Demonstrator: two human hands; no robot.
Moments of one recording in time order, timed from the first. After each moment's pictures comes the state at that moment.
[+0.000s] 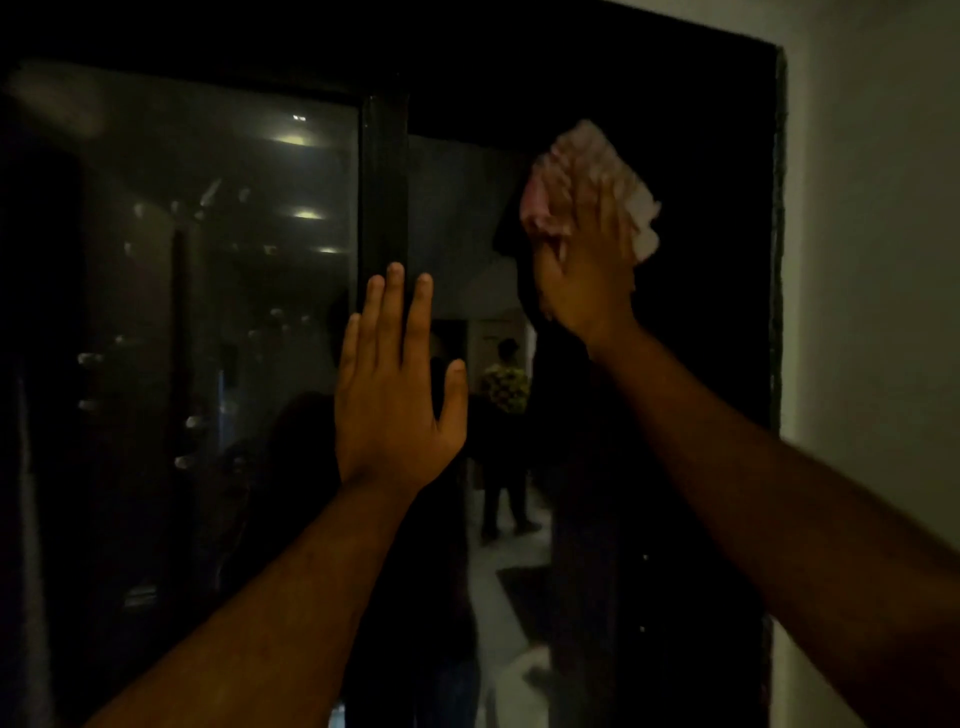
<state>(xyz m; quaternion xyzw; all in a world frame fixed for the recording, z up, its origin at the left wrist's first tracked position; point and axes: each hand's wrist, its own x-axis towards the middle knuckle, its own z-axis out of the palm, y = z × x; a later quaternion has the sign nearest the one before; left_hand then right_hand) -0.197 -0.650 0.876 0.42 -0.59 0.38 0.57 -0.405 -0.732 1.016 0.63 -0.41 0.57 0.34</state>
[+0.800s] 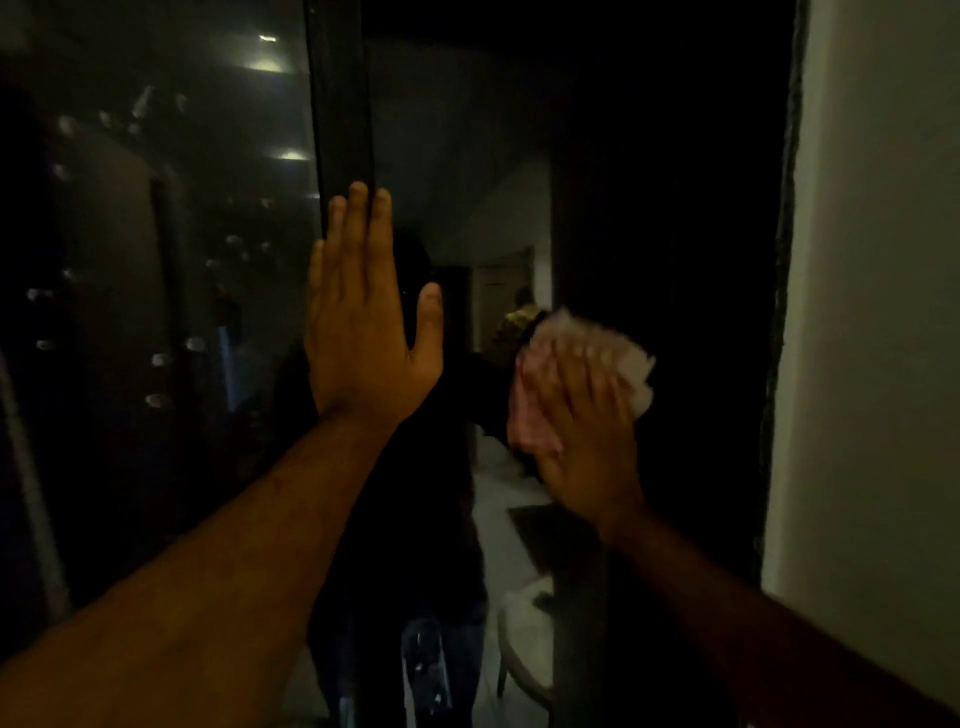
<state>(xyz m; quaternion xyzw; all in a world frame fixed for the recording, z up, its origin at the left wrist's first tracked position) -0.199 -0.647 0.875 0.42 -0.59 0.38 0.58 -0.433 -0.739 0.754 0.69 -0.43 0.40 0.42</state>
